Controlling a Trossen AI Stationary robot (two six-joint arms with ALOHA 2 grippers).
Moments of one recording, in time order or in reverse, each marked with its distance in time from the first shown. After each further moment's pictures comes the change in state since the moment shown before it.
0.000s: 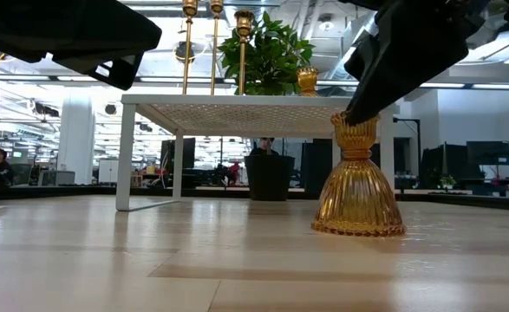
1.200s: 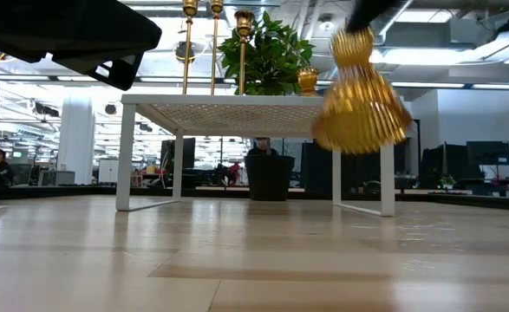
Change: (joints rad) left arm 0.000 0.000 0.000 0.000 0.000 -0.003; right arm 0.048 -0.002 0.402 -0.501 0.132 -0.055
